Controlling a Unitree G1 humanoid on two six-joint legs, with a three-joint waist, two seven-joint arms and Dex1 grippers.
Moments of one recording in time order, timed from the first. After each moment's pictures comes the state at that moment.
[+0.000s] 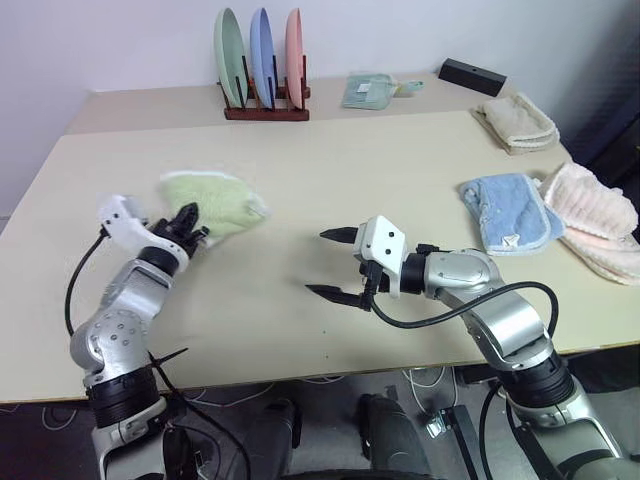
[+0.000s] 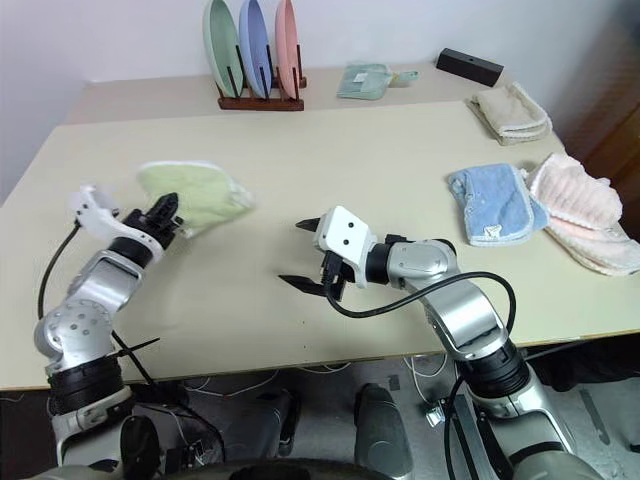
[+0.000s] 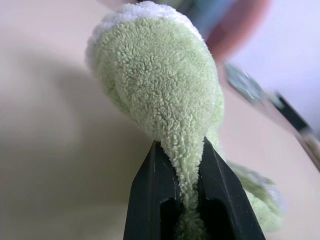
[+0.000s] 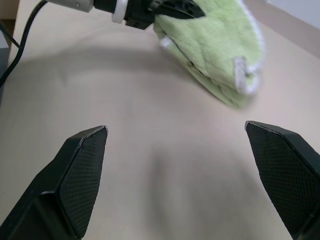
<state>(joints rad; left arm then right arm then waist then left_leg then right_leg) -0.33 0.22 0.53 -0.18 -0.85 0.72 0.04 -0.44 -0.49 0.28 -0.38 0.24 0.51 0.83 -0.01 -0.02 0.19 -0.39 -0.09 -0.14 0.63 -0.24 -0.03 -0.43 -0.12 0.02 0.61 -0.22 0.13</state>
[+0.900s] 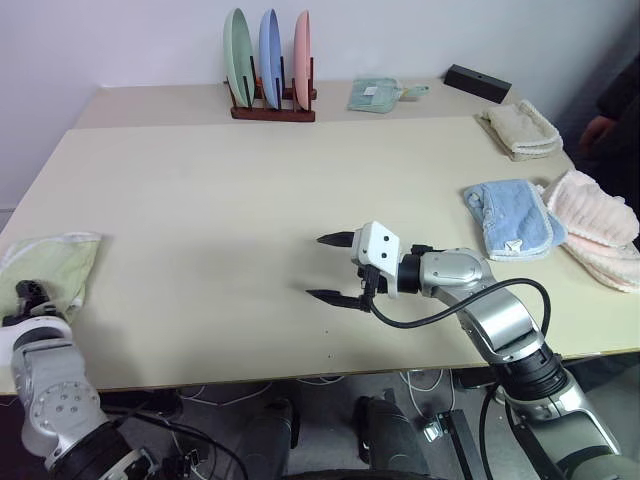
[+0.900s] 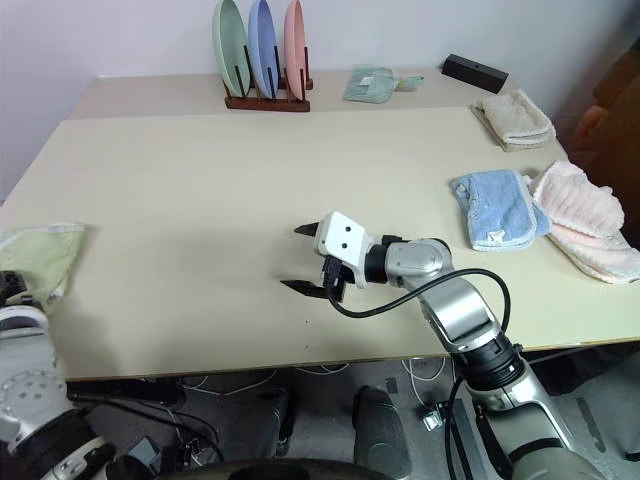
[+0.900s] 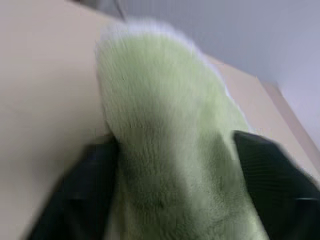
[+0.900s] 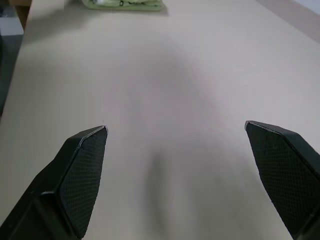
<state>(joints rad) -0.09 0.15 0.92 -0.20 -0.89 0.30 0.41 -0.46 -0.50 0.30 -0.28 0.22 0.41 0.90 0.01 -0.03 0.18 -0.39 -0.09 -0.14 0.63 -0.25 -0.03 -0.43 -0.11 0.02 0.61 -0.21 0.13</state>
